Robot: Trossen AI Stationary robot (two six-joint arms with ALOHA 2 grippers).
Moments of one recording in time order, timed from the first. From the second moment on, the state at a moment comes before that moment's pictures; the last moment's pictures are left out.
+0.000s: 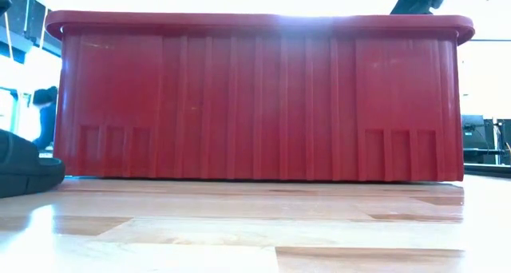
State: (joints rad) left arm -0.95 1.74 1.03 -0.94 -0.61 -0.77; right arm -0.04 0.84 0.97 -0.85 0.28 0.32
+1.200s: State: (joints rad) left arm -0.84 1.74 1.93 -1.09 -1.11 0.00; right arm -0.04 0.84 0.97 -0.81 0.14 0.38
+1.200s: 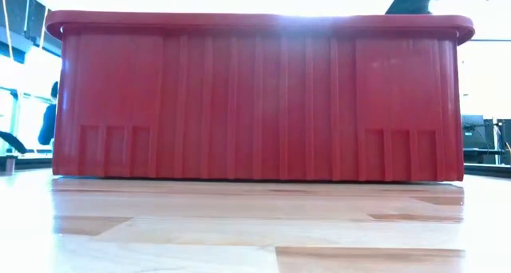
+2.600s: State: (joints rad) left arm 0.20 1.86 1.94 -0.63 -0.94 0.61; right arm 0.03 1.23 1.29 -0.28 0.72 -0.31
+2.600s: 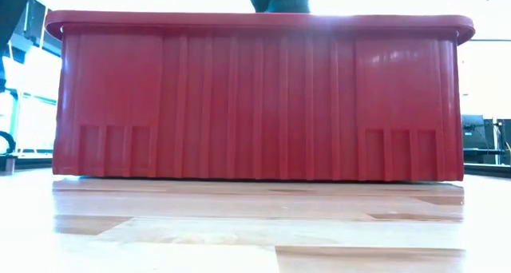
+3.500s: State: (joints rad) left arm 0.21 1.86 1.94 -0.57 -0.84 0.62; right arm -0.07 1.34 1.29 -0.26 0.86 -0.29
